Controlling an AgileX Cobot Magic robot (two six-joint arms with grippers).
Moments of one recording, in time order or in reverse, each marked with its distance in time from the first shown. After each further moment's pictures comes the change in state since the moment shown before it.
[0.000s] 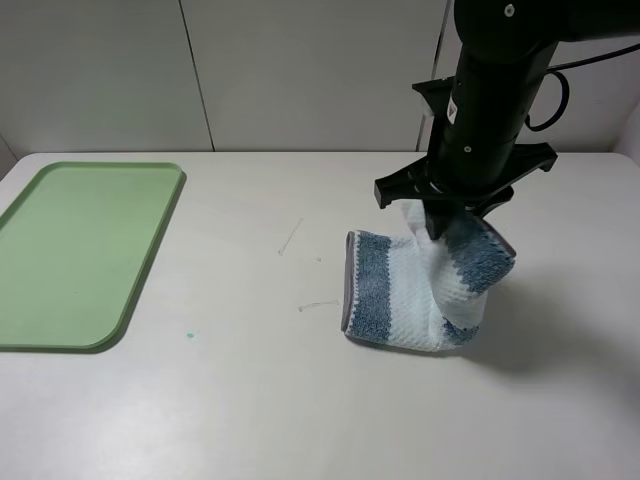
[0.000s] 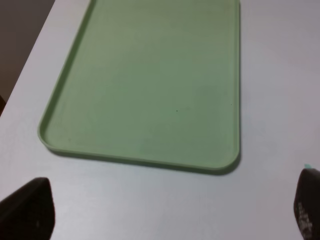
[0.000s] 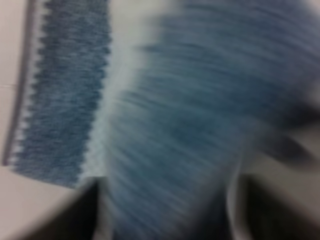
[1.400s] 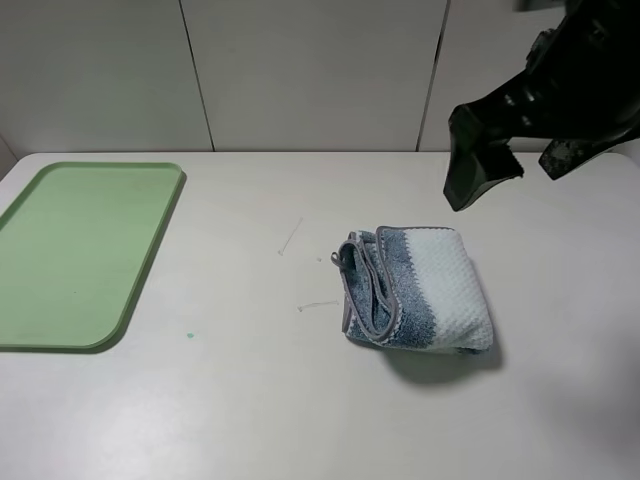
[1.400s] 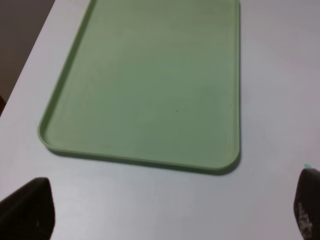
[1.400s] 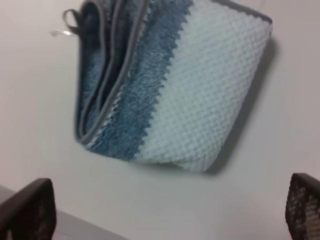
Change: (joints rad) left arm 0.000 0.000 0.000 0.000 0.000 0.000; right arm 0.000 -0.403 0.014 0.128 0.176 -0.270
